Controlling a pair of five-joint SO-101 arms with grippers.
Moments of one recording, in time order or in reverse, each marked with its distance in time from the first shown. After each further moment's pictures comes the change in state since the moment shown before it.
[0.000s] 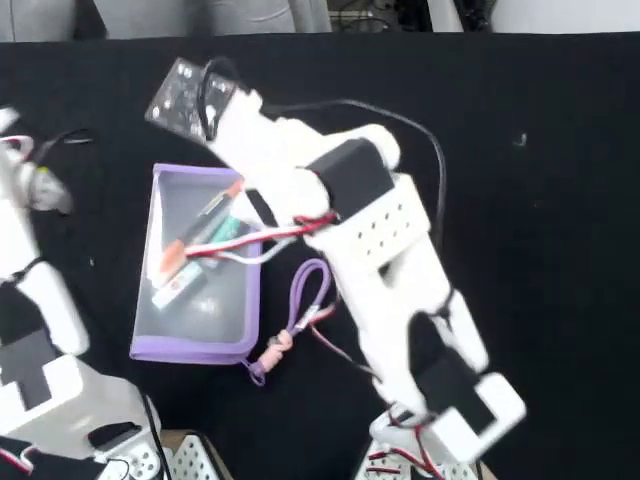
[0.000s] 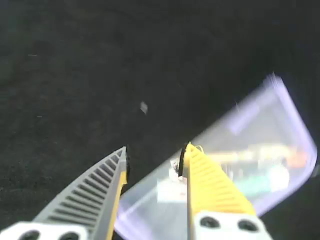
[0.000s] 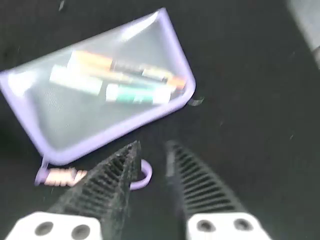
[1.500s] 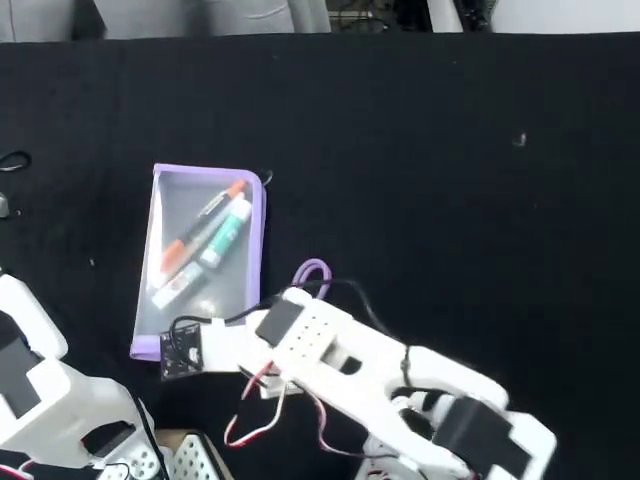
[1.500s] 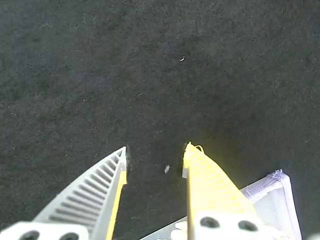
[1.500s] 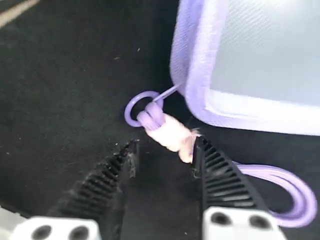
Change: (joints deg) left arm -8.8 0.0 4.0 -10.8 1.6; right arm -19.6 -10.5 77.6 -36.9 13.2
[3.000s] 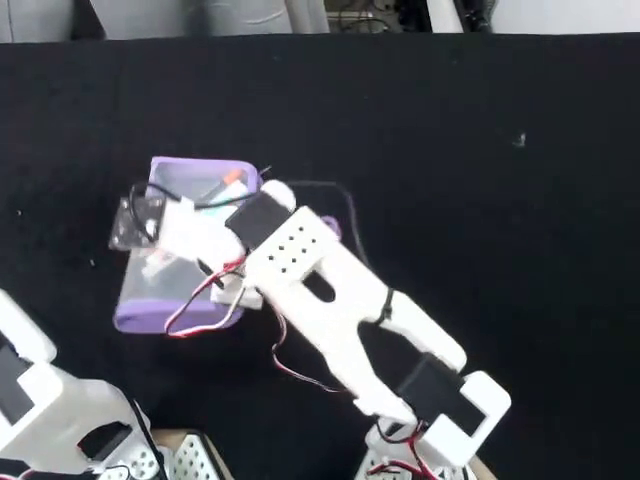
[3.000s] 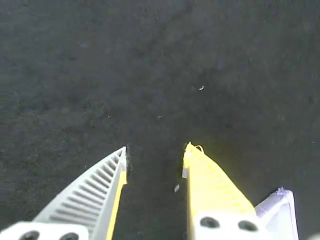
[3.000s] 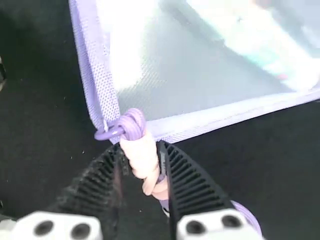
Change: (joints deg) left arm -6.1 0.0 -2.6 0.0 0.4; right arm 8.8 14.0 -52.6 25.3 -8.1
